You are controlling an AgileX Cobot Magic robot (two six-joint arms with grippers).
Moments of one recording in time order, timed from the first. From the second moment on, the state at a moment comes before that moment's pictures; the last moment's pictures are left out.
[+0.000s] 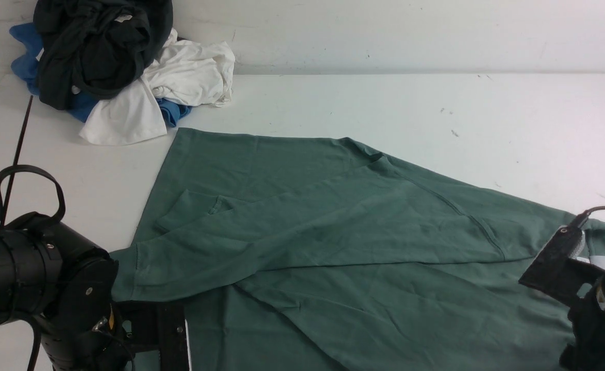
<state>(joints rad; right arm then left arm) 0.28 1.53 -0.73 -0.25 0.96 -0.34 -0.40 1.53 -0.67 0.14 0.81 0.78</state>
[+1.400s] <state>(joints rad) 0.27 1.49 -0.61 -0.26 0.90 -0.80 -0.40 1.53 -0.67 0.21 0.83 0.78</state>
